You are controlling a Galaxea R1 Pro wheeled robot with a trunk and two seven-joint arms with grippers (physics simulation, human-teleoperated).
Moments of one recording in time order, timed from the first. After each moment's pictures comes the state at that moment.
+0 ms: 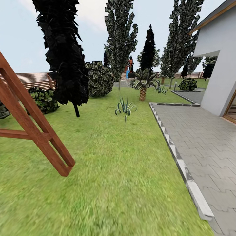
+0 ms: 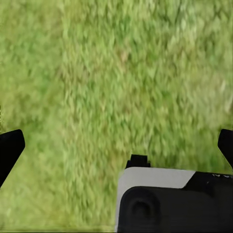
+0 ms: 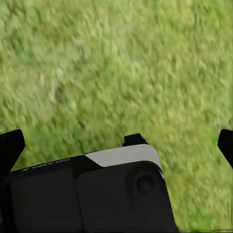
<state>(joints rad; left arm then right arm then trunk) -0.28 -0.02 0.00 -0.12 0.00 -0.10 0.20 -0.24 0.13 0.00 -0.19 -0.15 -0.05 -0.26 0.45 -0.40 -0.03</state>
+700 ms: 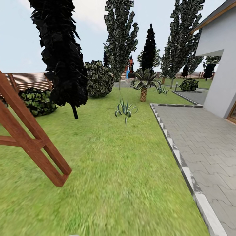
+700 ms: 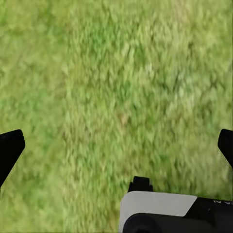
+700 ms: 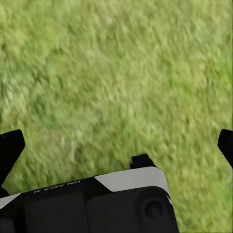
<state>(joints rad) -0.29 -0.02 0.00 -0.29 0.00 0.03 0.20 -0.29 0.13 0.00 -0.29 -0.15 0.06 -0.26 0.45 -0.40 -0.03</state>
